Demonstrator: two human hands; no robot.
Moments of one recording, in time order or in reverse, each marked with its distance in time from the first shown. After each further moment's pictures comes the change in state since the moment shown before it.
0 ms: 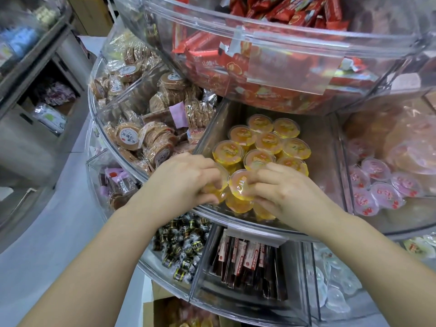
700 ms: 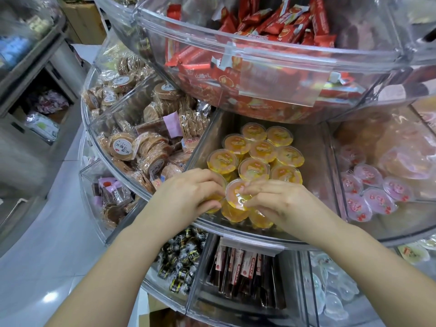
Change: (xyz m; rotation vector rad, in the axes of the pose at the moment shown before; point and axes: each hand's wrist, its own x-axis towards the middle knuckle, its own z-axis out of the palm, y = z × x) left_hand 0.001 0.009 0.014 -0.131 0.059 -0.090; right_hand -0.012 0.007 0.002 0.138 -0.016 0.077
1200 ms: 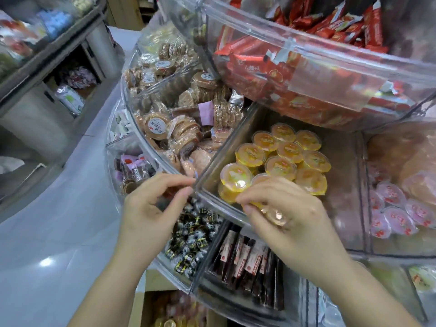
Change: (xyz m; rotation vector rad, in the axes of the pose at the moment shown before) left_hand -0.084 0.019 -0.006 -0.482 0.656 -0.559; right_hand 0.022 -0.088 -0.010 0.338 0.238 0.150
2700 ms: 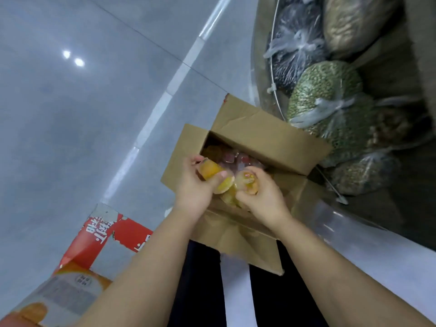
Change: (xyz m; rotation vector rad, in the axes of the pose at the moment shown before) left_hand -0.408 -0.475 0.049 -0.209 0.208 -1.326; right_hand -0.318 0.208 0.553 0.091 -0.779 0.905
